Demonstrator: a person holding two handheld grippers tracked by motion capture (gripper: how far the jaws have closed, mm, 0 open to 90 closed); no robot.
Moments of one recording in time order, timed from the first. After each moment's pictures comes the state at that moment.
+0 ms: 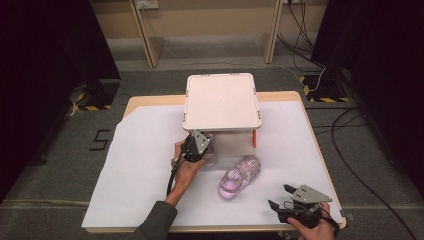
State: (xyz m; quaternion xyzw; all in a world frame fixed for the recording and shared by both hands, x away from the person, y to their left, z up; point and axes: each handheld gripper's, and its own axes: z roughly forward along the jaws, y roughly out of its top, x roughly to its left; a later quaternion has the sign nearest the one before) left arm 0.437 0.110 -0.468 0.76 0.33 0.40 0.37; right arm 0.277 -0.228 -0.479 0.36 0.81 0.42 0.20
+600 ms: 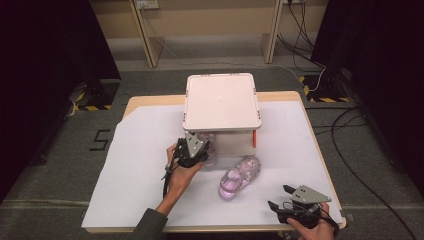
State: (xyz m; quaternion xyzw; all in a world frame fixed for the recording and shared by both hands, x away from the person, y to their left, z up) left arm 0.405 0.126 -0.447 0.73 0.37 0.38 0.42; right arm 0.276 -0.227 -0.480 0.36 0.81 0.41 0.20
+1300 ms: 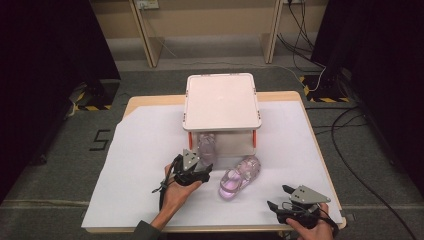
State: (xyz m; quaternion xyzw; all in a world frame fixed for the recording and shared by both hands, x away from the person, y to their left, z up) left arm 0.375 0.128 -0.480 0.77 0.41 0.25 0.42; right arm 0.276 -0.225 -0.479 0.36 0.81 0.41 0.20
